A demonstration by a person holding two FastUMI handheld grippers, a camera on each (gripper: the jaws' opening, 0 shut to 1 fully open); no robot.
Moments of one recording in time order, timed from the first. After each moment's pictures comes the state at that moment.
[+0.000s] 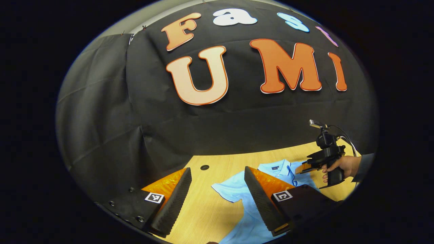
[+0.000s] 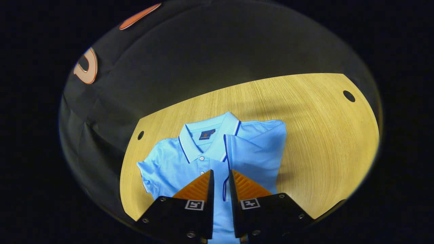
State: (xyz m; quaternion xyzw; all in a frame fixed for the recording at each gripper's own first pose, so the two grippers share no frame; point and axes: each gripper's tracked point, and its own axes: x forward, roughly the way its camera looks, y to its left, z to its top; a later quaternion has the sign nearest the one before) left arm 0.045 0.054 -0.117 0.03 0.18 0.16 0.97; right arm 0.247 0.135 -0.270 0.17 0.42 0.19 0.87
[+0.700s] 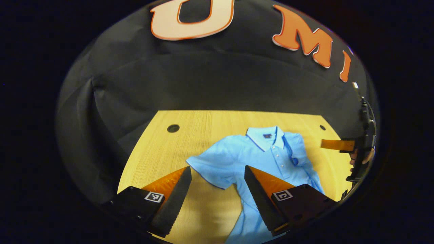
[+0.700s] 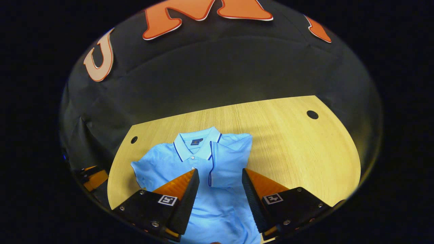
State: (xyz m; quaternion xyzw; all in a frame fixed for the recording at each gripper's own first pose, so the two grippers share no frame) left arm 0.128 0.103 -0.282 -0.06 0.39 0.03 0.92; right arm 0.188 0.067 -0.212 0.12 0.33 0.10 0.93
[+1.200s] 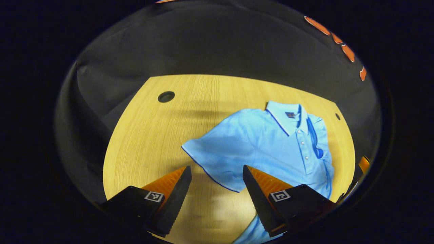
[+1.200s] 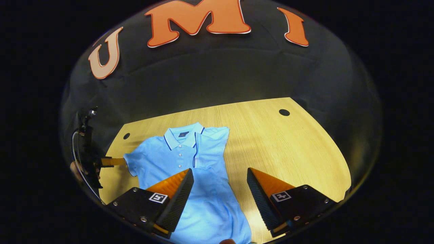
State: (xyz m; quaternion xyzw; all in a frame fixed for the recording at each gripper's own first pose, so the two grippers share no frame) left arm 0.161 0.117 -0.391 -0.08 0.52 0.04 0.85; right arm 0.114 0.022 -0.210 0.11 0.30 0.04 0.95
